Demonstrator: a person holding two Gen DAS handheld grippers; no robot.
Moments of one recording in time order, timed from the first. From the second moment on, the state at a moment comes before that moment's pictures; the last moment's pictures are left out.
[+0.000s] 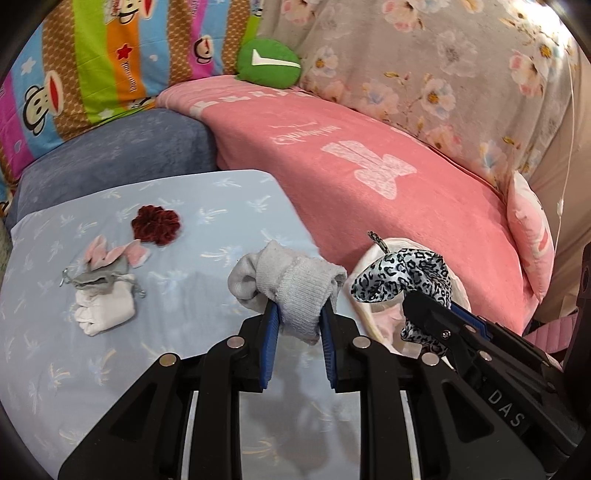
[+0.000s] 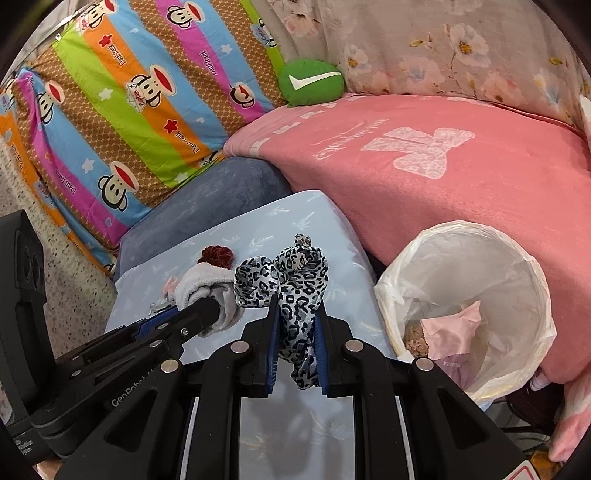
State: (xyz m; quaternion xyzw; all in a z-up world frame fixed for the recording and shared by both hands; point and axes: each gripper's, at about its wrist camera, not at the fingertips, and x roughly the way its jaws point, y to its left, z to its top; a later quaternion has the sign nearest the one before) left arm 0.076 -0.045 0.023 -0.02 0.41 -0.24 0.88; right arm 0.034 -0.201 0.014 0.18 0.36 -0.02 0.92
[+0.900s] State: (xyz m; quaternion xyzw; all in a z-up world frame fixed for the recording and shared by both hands) left arm 0.058 -0.168 0.019 0.05 0.42 -0.34 0.84; right arm -0.011 -0.329 -0.002 0.24 0.34 -0.12 0.90
